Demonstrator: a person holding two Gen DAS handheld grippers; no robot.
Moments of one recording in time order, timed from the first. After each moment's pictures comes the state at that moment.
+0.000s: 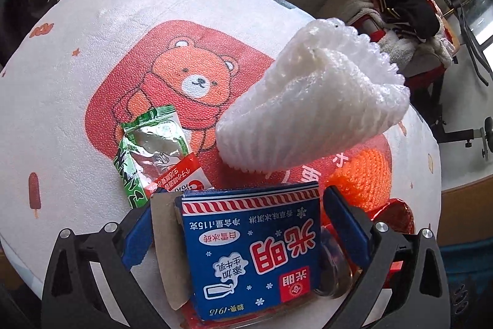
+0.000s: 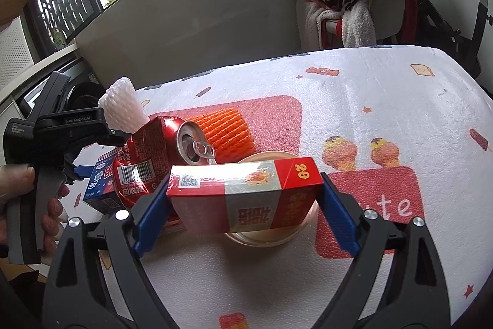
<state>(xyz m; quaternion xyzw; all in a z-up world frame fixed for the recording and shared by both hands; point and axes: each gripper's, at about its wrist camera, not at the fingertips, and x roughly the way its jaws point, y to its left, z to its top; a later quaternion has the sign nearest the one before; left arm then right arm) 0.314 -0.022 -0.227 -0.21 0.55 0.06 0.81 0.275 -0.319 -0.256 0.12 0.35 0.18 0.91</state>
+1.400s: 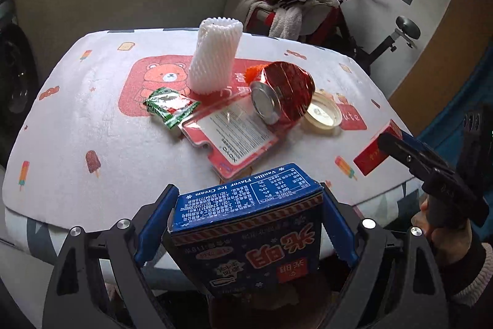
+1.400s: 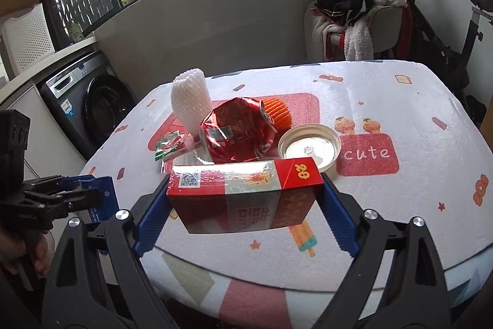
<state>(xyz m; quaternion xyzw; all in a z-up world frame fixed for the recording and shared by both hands) 0.100 -0.022 -0.160 -0.04 0.45 -0.15 0.88 0.136 -0.286 -0.188 0.09 0.34 0.18 0.92</state>
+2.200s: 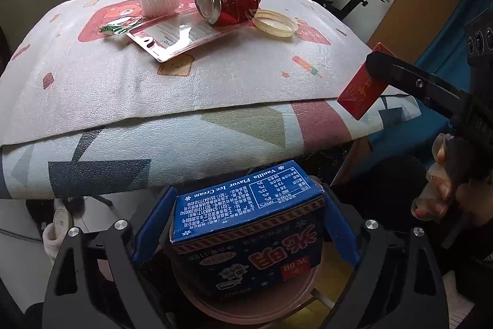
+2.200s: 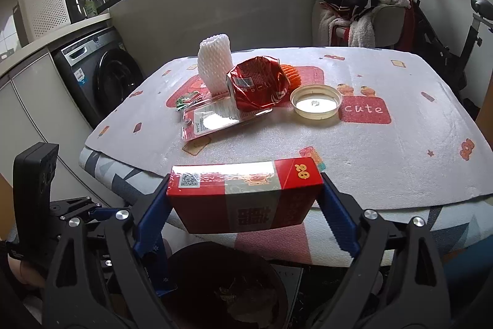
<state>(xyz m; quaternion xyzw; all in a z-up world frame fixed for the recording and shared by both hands) 0.012 -0.060 -0.233 -0.01 0.49 -0.21 0.85 0.053 -0.277 -0.204 0.06 0.35 0.18 0.92</state>
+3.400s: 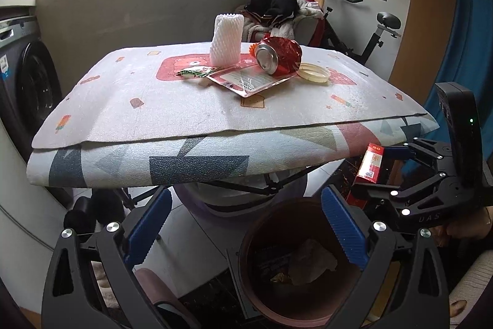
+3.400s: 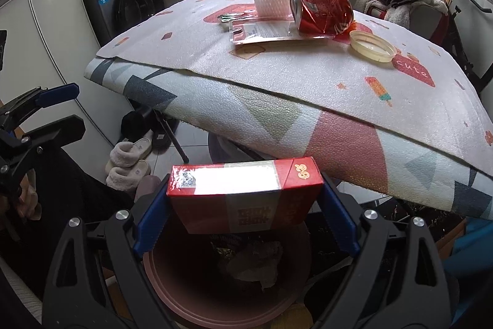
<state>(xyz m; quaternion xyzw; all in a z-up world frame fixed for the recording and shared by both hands) -0.061 0.016 -0.218 0.01 0.35 -0.14 0.93 0.005 -0.201 -0.275 -0.06 0.43 0.22 0.88</state>
